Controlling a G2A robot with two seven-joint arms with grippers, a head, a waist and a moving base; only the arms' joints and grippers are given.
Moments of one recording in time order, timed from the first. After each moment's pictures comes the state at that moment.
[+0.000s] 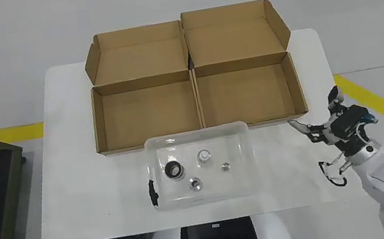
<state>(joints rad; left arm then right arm) -0.11 -0.30 -0.54 -1.19 3.07 0.29 0.07 -1.67 -1.19 1.76 -1.92 -1.40 -0.56 -0.11</state>
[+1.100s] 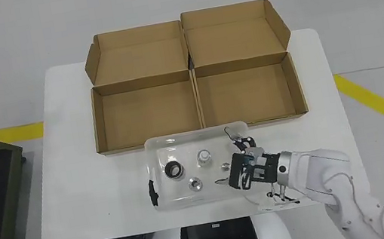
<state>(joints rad) -0.11 -0.30 -0.54 -1.19 3.07 0.29 0.07 -1.46 -1.18 1.26 -2.03 -1.54 -0.83 0.28</state>
